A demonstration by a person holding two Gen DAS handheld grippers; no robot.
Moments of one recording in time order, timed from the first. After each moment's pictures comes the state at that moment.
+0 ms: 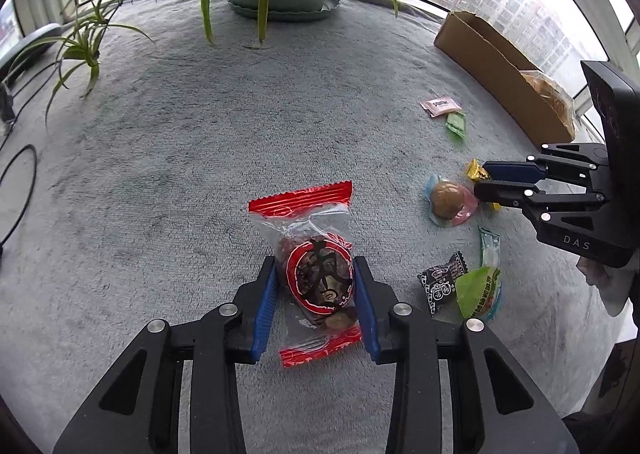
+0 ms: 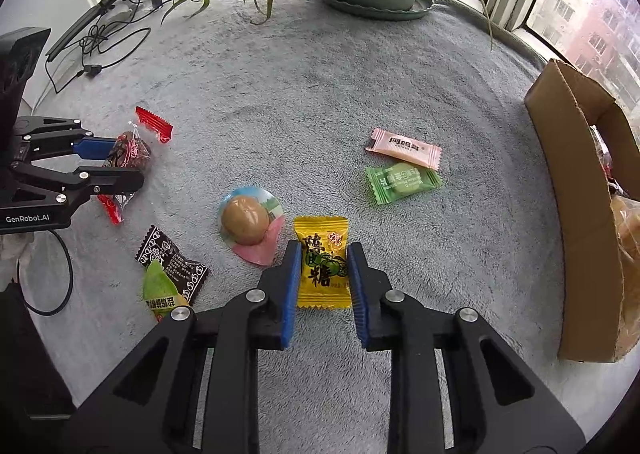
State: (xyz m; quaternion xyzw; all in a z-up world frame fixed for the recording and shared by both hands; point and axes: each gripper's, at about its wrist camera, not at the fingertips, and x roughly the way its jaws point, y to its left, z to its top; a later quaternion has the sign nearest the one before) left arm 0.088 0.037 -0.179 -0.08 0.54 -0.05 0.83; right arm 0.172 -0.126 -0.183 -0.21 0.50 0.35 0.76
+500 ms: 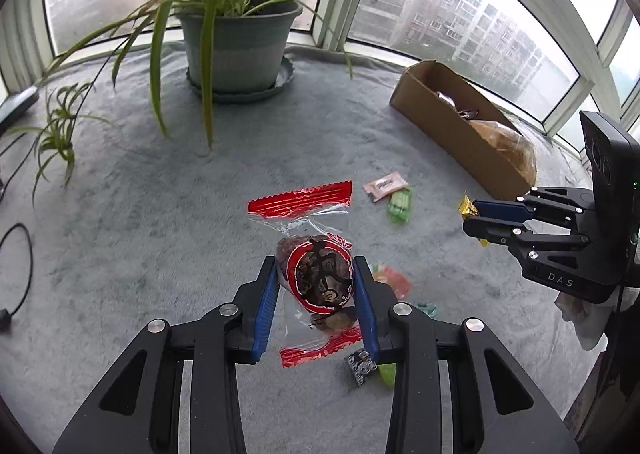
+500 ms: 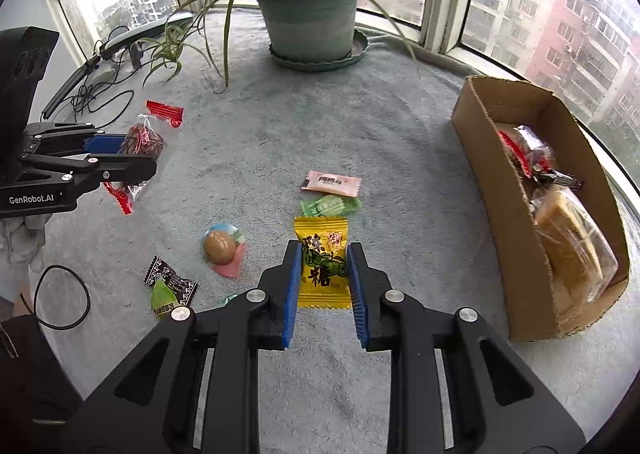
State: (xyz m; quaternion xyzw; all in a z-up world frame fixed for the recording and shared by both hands) left arm 0.125 0.012 -0.122 -0.08 0.48 -0.09 0.87; right arm 0.183 -0.179 -0.128 -0.15 0.46 0.31 0.82
